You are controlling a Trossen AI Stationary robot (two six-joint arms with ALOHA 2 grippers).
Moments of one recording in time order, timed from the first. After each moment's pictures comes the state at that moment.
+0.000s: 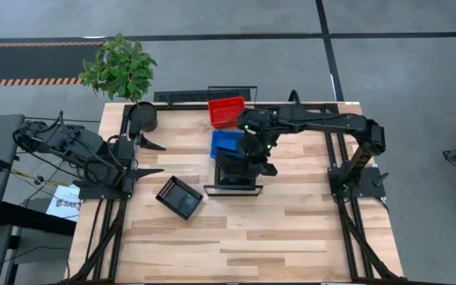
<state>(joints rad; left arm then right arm) -0.38 0.79 1.18 -0.73 -0.38 0.03 -0.19 1.72 1.67 -1.04 -0.59 -0.29</state>
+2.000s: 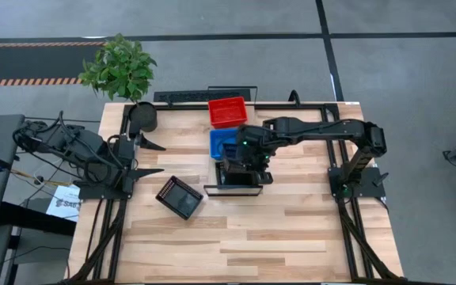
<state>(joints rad) -0.38 0.79 1.18 -0.73 -0.38 0.01 -0.09 1.72 1.58 -1.01 -0.23 -0.22</state>
